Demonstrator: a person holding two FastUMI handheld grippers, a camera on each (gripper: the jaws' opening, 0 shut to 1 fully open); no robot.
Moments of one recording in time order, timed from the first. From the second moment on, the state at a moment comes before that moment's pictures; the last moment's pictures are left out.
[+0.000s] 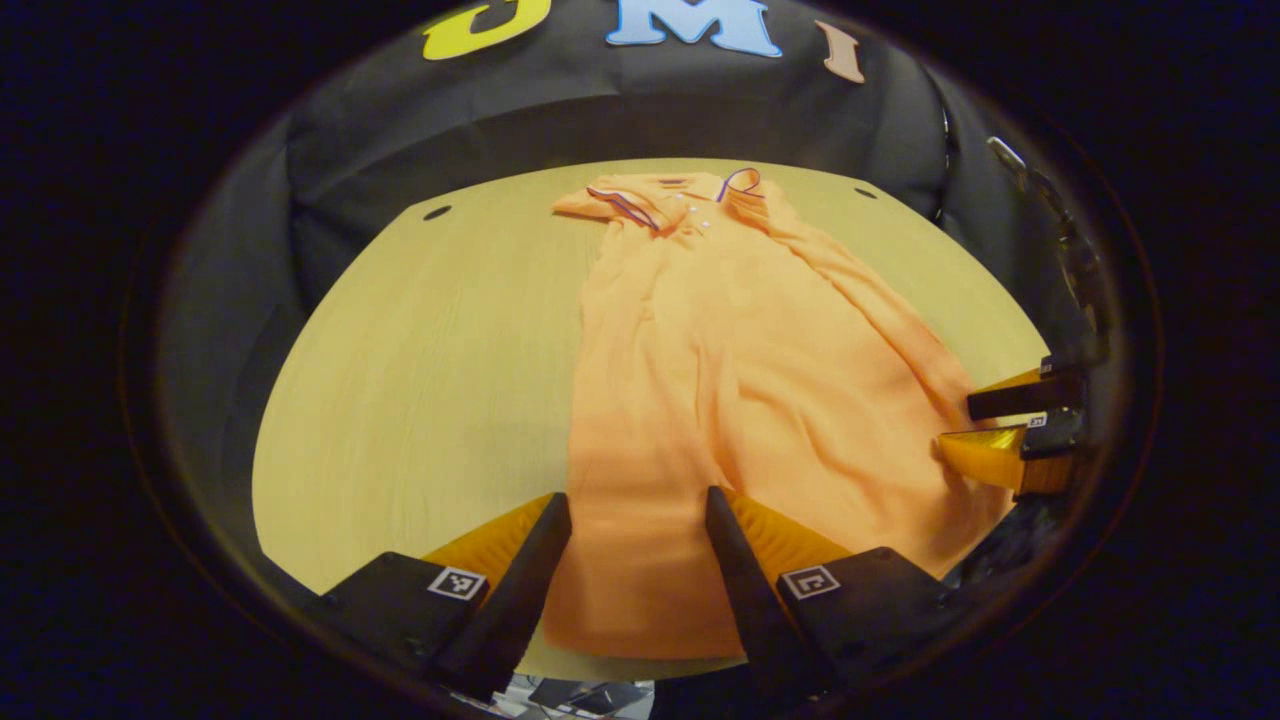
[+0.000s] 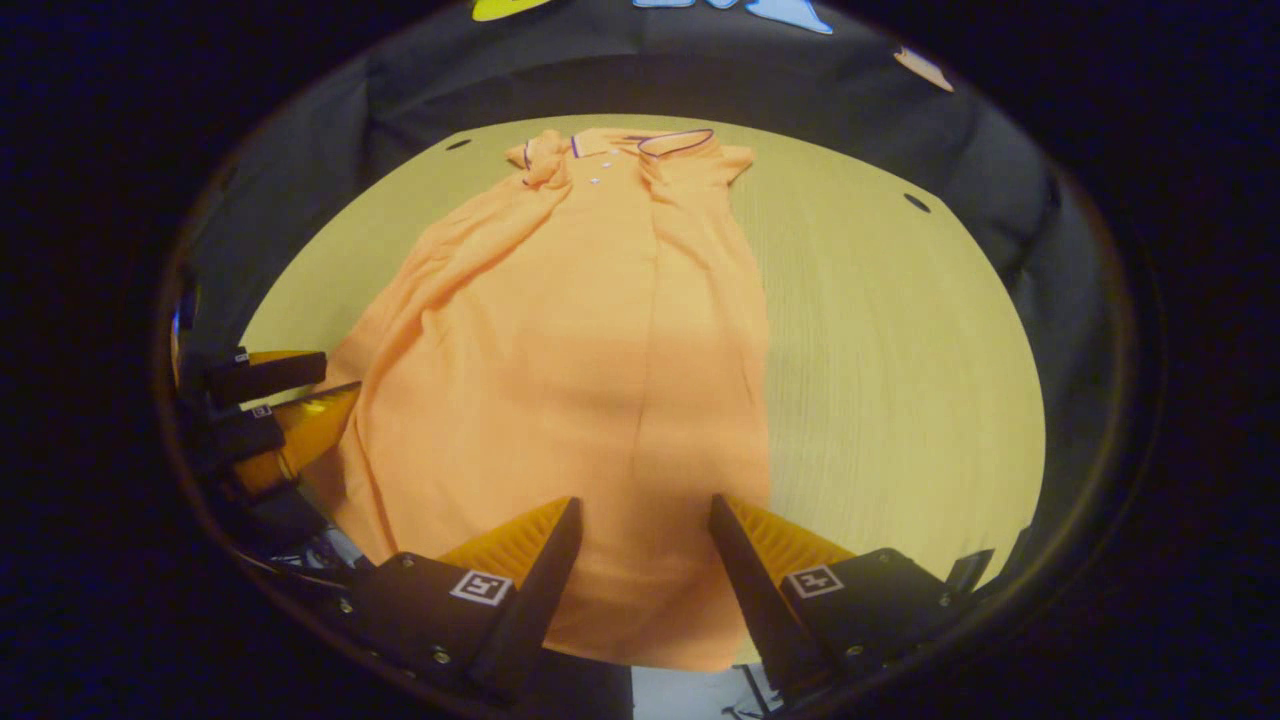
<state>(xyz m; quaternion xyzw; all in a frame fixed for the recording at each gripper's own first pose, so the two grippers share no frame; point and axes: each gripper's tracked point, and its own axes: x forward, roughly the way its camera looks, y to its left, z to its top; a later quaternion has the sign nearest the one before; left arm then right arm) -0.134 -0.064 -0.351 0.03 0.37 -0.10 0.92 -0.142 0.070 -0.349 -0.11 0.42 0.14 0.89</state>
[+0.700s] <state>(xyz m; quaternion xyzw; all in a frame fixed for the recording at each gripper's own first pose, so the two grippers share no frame) -0.127 -0.064 -0.351 -0.03 0.36 -0.10 0.93 -0.140 0.082 -0.347 -0.09 0.43 0.14 0.89</state>
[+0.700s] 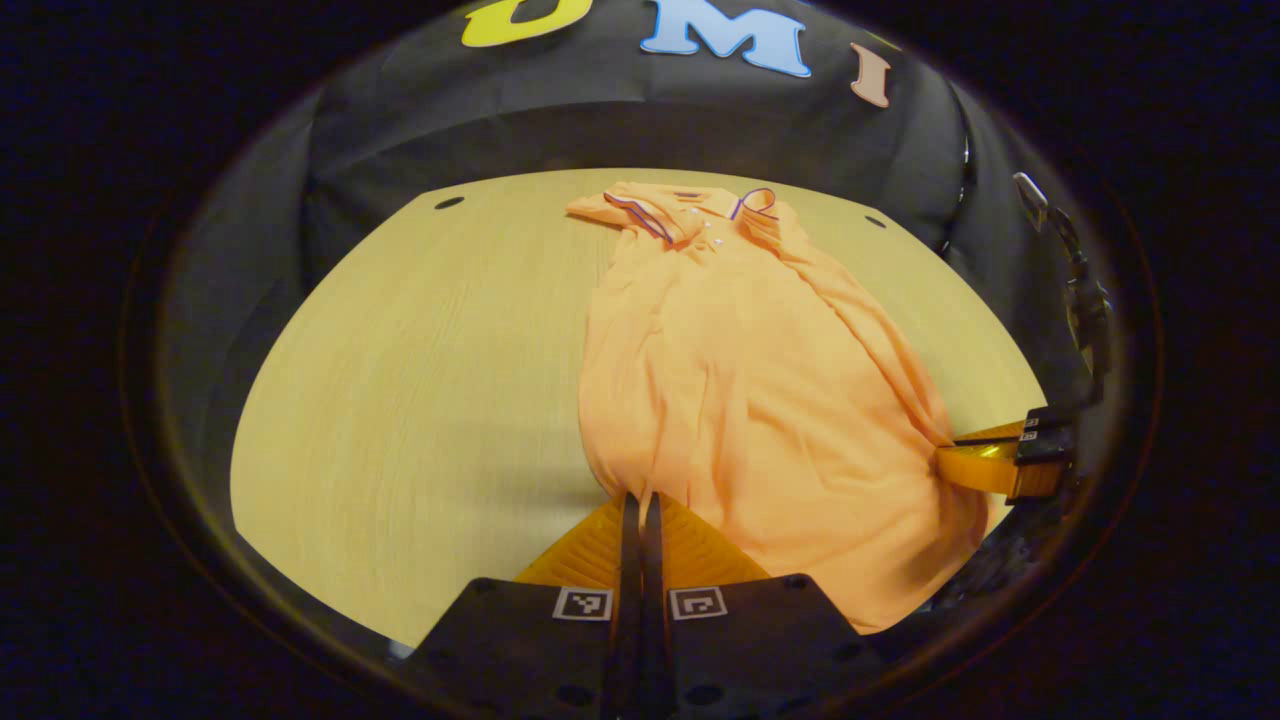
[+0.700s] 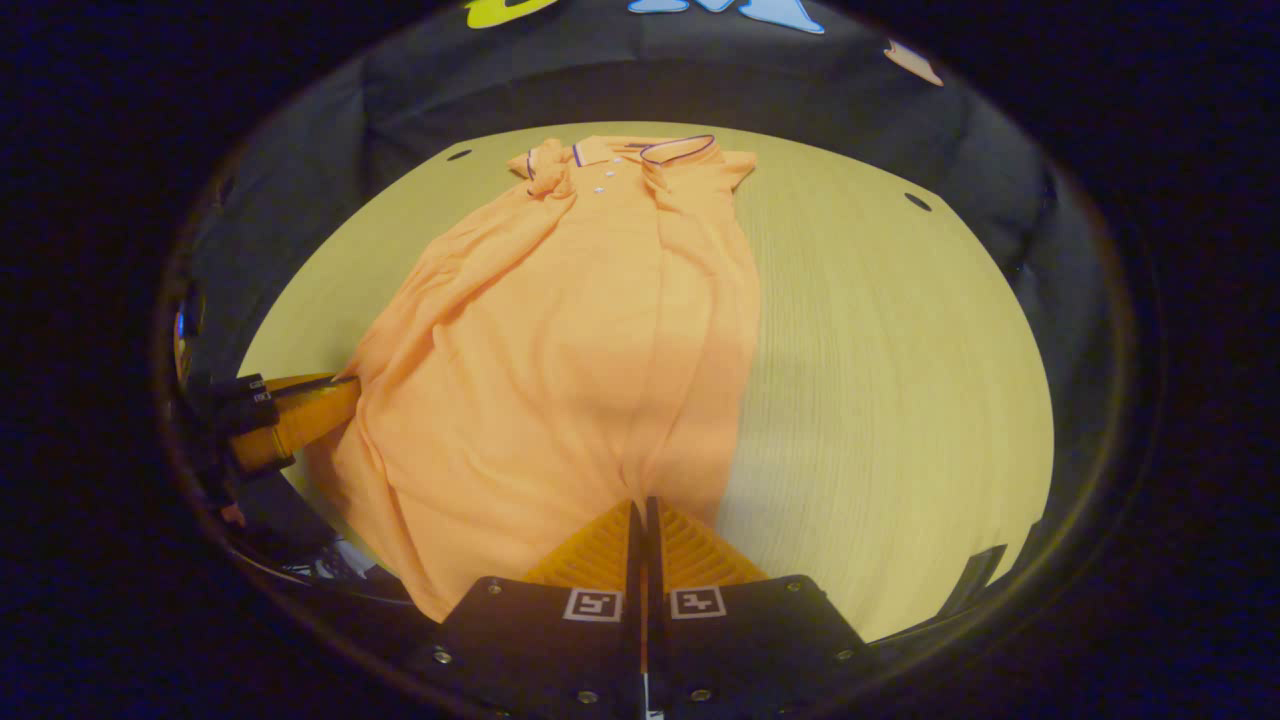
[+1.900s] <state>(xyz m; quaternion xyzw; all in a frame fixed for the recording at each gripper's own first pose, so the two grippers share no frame) 0.058 -0.056 -0.234 -0.02 0.26 -0.09 0.96 0.026 0.110 -0.226 -0.03 0.32 0.13 0.94</state>
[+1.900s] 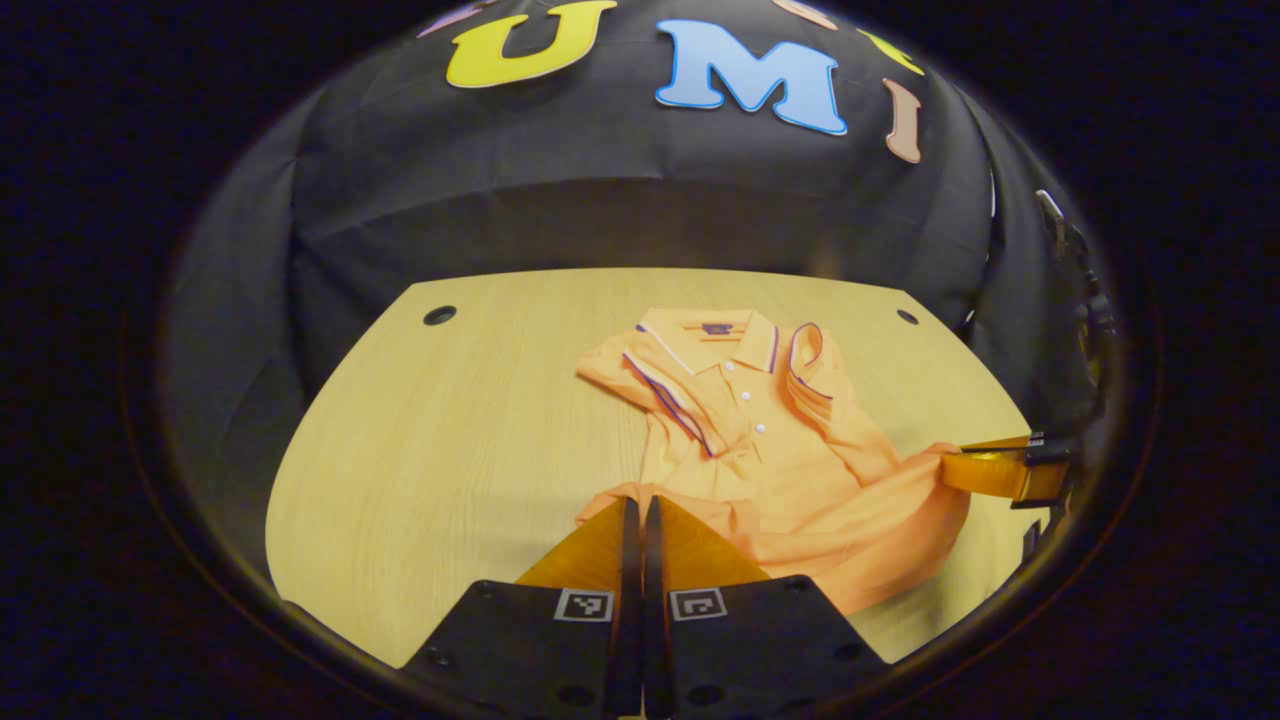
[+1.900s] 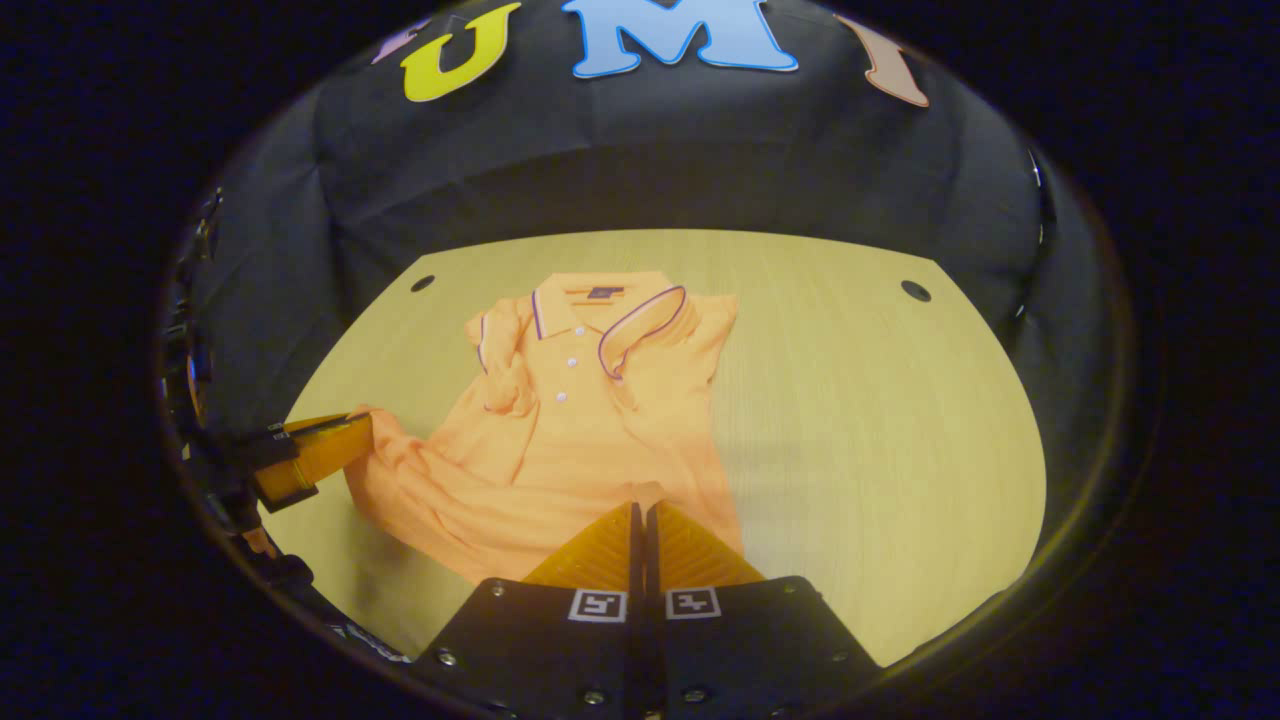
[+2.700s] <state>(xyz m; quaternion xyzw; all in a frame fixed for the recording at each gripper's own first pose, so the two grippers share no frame) 0.251 -0.068 -0.210 -0.03 0.23 -0.08 0.97 0.221 0.114 -0.165 0.02 0.25 0.11 0.96</state>
